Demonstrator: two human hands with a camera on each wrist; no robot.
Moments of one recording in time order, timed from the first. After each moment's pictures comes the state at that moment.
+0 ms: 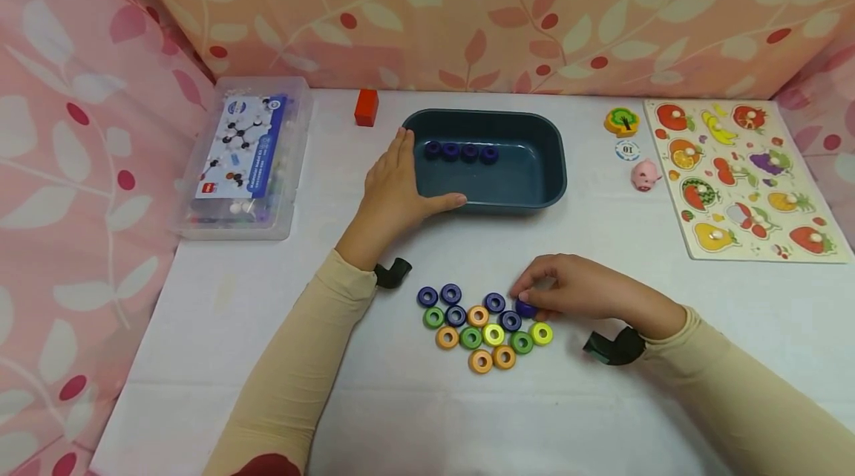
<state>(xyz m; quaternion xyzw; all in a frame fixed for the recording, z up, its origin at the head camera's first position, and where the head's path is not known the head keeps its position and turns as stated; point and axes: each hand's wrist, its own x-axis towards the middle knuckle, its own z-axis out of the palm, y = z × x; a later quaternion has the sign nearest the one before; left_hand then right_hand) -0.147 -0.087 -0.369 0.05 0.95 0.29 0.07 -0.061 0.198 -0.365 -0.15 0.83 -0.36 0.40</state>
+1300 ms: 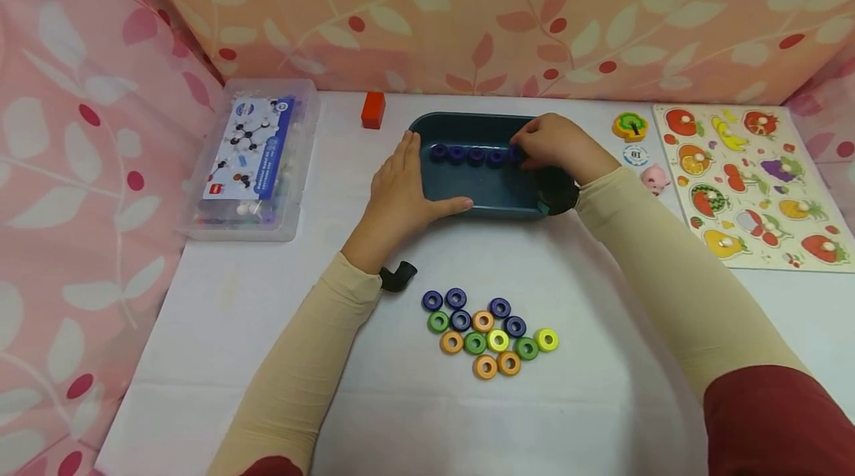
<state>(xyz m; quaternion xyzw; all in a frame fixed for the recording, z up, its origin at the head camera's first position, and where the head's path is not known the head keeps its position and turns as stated) -0.147 -0.089 -0.371 0.05 0.95 0.29 0.07 -0.235 0.159 -0.326 -0.05 0.94 -0.23 0.25</state>
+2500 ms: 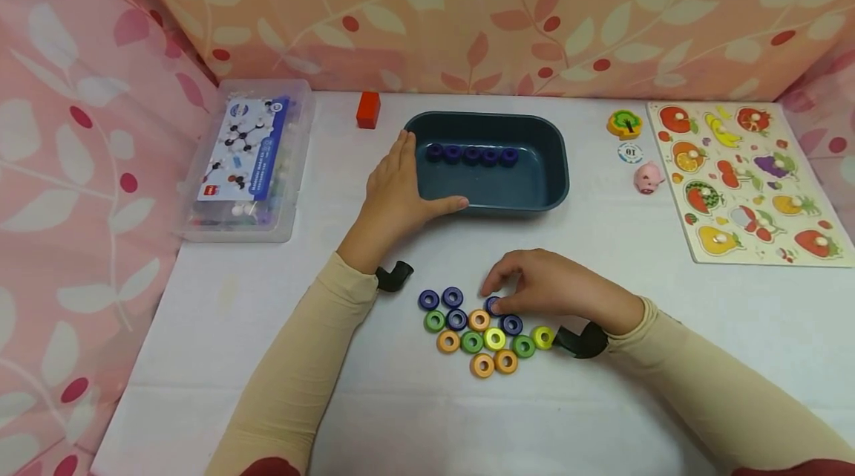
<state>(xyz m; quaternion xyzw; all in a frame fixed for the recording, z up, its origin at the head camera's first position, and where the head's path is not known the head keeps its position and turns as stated) -0.146 -0.088 -0.371 0.05 0.95 0.29 0.06 -0.069 0.158 -0.365 -0.23 0.87 -0.29 0.34</state>
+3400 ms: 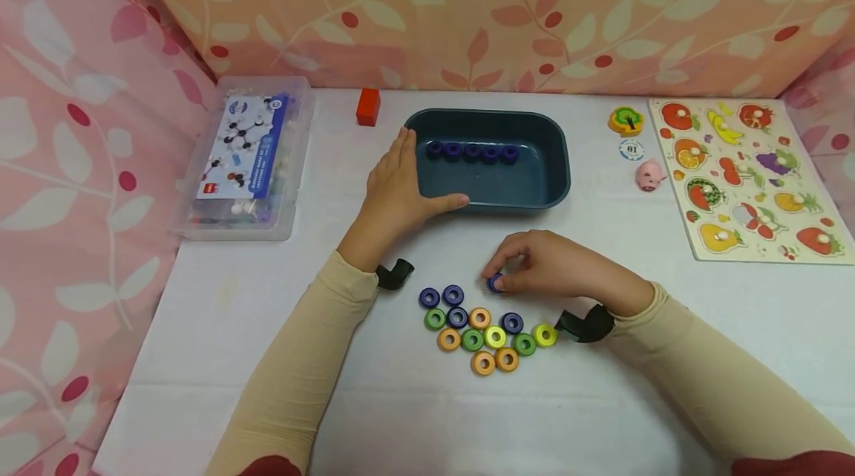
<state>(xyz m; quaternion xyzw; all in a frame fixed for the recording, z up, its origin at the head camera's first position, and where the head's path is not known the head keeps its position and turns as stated) -0.148 -0.088 -0.371 0.05 0.95 0.29 0.06 -0.087 0.162 -0.353 -0.24 0.85 -0.33 0.33</state>
